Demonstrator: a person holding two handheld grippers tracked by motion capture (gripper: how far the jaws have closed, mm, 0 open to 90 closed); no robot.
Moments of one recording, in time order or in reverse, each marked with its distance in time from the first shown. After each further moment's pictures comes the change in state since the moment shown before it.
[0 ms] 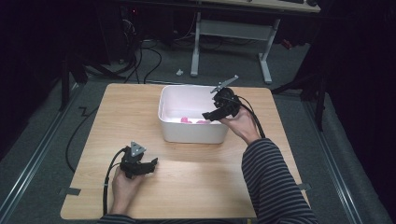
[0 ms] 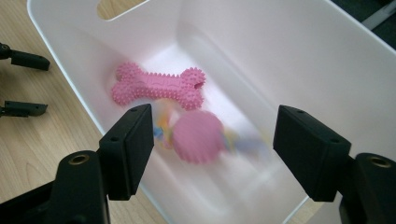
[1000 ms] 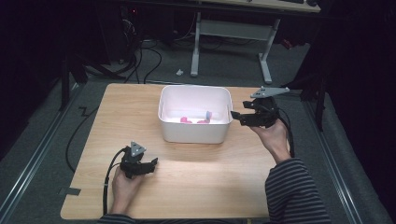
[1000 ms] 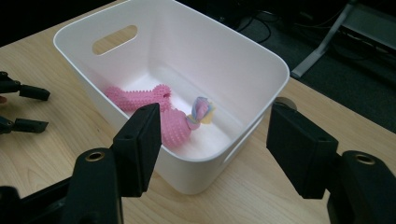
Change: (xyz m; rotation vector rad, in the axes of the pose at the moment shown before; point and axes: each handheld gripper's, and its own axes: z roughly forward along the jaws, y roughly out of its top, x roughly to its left) left arm 0.000 0.000 0.000 0.000 0.000 0.000; right arm -0.008 -0.068 -0.090 -0.247 -0.118 0.097
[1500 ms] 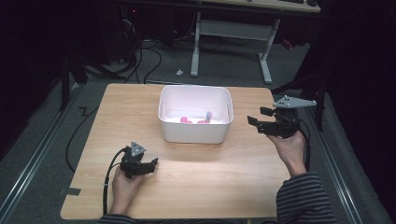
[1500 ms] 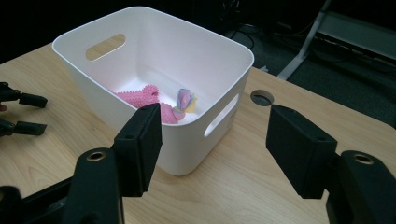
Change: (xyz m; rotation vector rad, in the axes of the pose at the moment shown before) left arm 0.000 0.000 0.000 0.000 -0.002 0.001; right arm -0.010 -0.034 -0.043 -0.080 -0.047 0.063
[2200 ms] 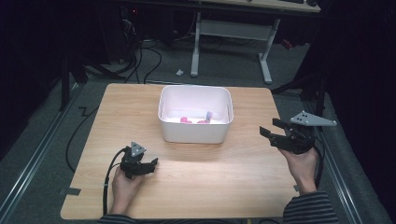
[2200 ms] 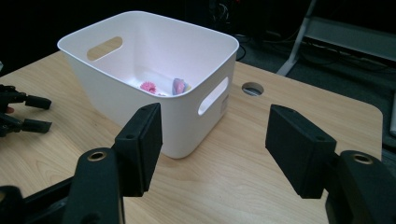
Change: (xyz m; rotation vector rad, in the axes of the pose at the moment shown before) left arm 0.000 0.000 0.000 0.001 0.000 0.002; right arm -0.002 -0.040 -0.034 -0.067 -0.030 0.059
